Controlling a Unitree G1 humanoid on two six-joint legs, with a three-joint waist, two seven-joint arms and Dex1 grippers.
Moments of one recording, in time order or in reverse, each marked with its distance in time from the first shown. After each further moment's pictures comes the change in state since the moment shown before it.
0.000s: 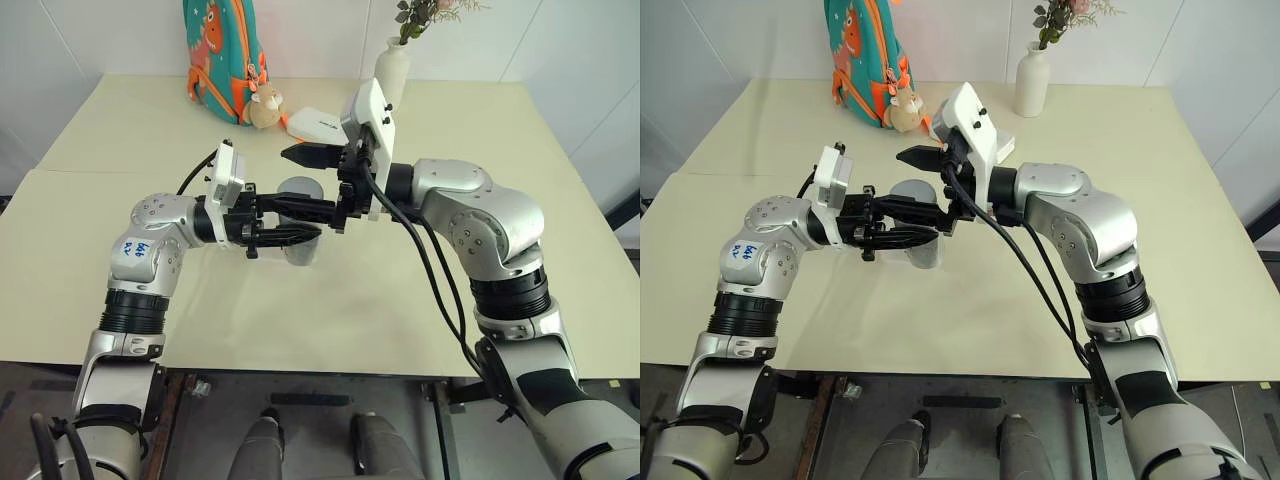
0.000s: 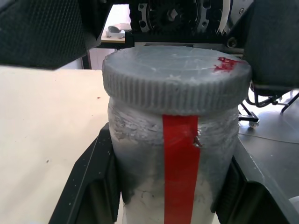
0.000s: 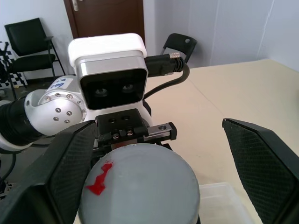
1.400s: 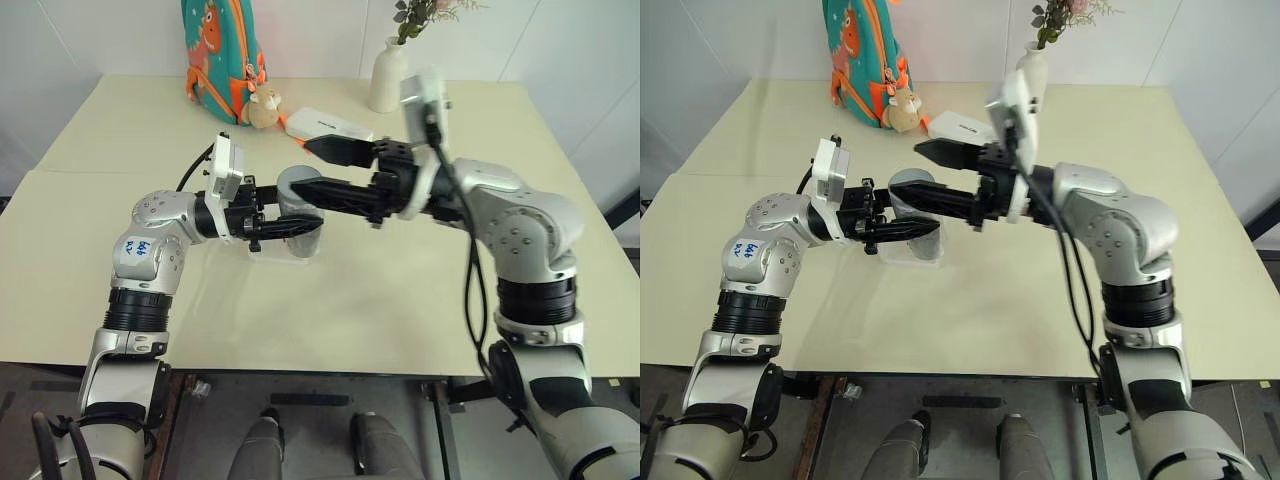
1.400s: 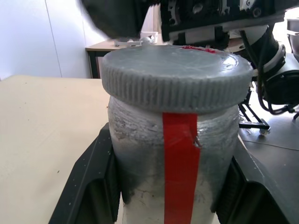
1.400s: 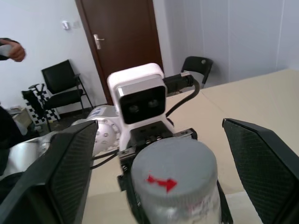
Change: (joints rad) left arm -0.008 -0.009 0.022 0.007 -0.001 -0.004 0.019; right arm 0.038 -0.023 -0.120 -0.027 0.185 0.080 0.003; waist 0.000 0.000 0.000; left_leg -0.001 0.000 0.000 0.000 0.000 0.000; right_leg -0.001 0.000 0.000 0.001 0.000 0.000
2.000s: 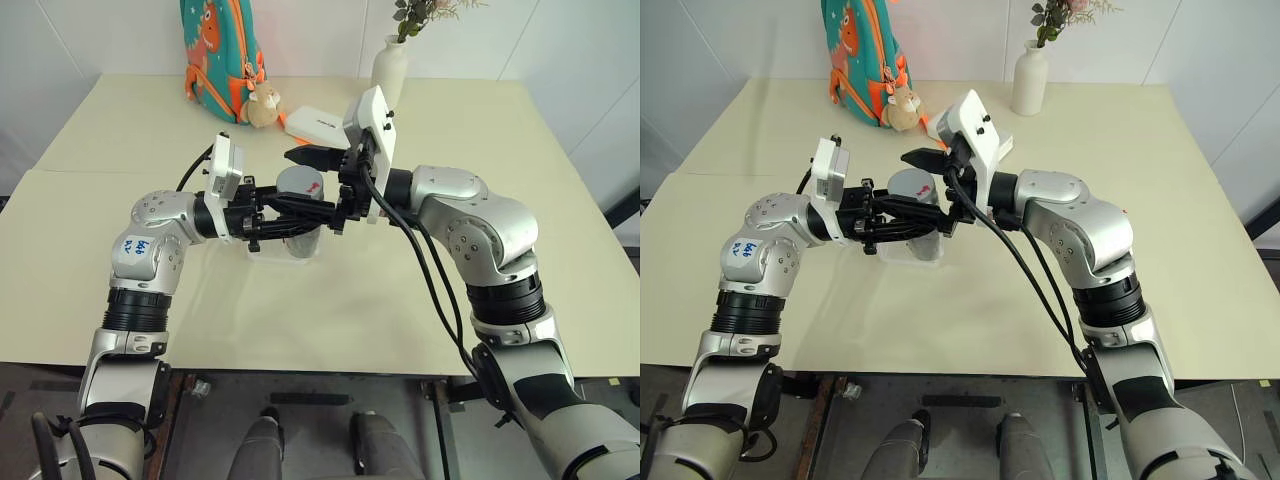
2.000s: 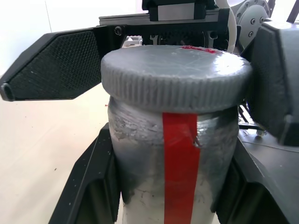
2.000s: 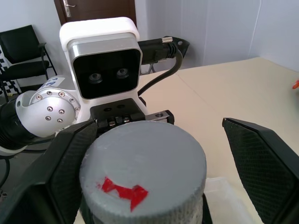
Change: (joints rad) left arm 0.000 0.000 0.004 -0.007 0.000 0.021 0.002; right arm -0.006 0.030 0.105 0.044 -0.188 -0.123 -0.006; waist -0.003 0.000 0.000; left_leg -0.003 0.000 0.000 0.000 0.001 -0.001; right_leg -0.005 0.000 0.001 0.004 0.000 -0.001
